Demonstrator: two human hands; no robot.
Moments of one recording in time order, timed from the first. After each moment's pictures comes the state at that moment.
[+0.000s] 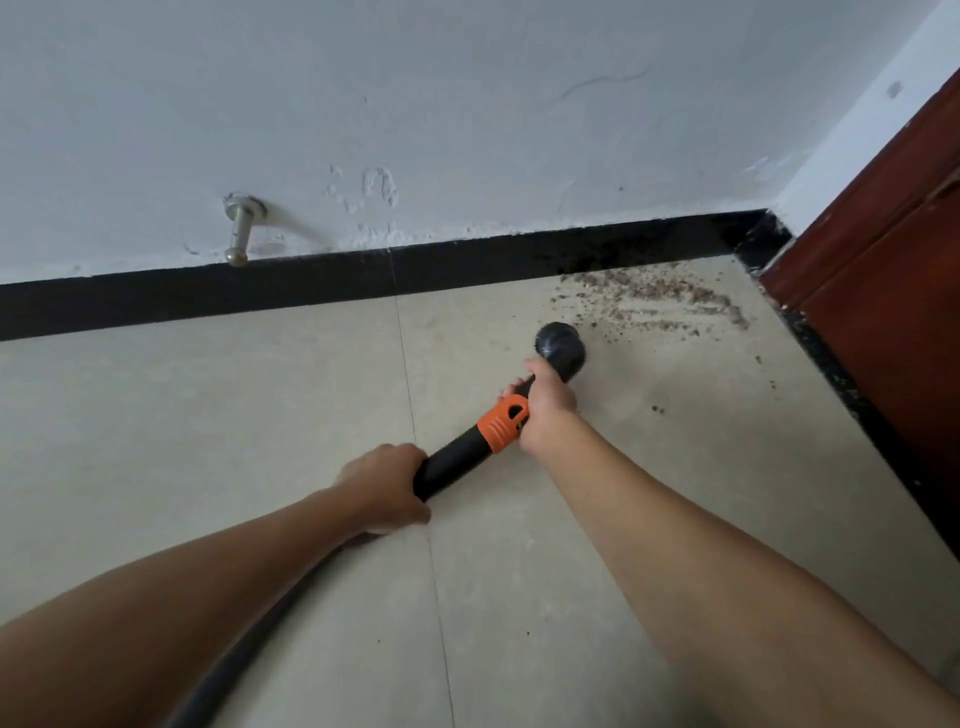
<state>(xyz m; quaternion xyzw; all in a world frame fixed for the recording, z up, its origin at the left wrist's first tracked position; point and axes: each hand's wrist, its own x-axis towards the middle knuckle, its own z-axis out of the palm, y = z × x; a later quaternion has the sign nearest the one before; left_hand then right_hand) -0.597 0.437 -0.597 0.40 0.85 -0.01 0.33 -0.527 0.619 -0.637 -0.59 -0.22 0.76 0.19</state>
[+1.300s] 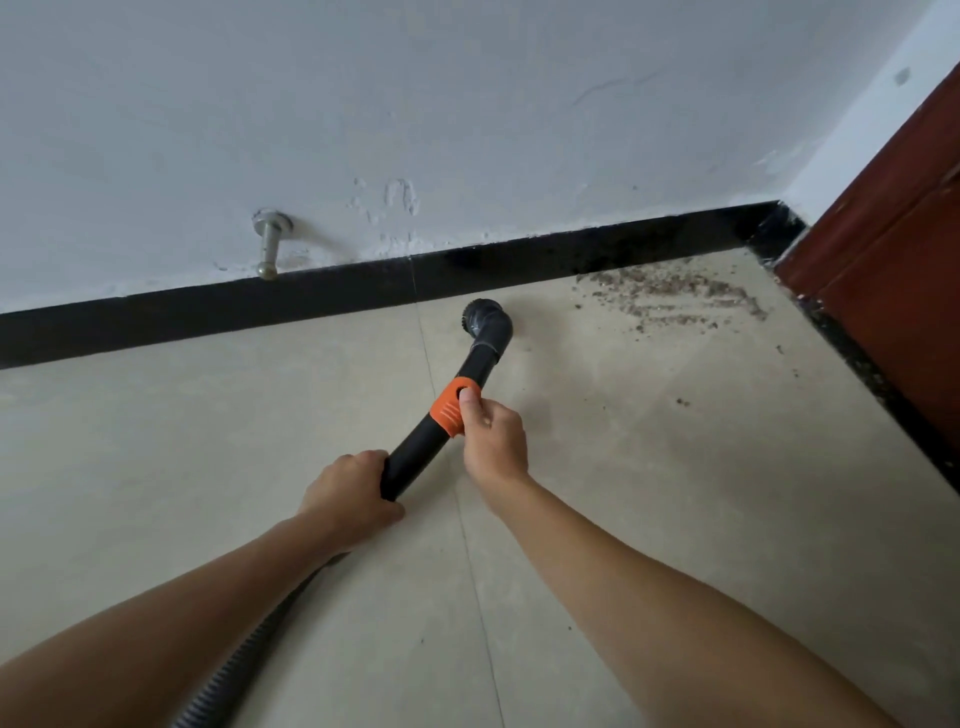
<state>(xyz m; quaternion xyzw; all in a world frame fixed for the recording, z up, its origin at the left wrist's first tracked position) -0.633 0.385 -0.612 0.37 0.89 0.05 0.25 -0.544 0.514 -0.627 -0.51 -0.64 0.56 0.14</state>
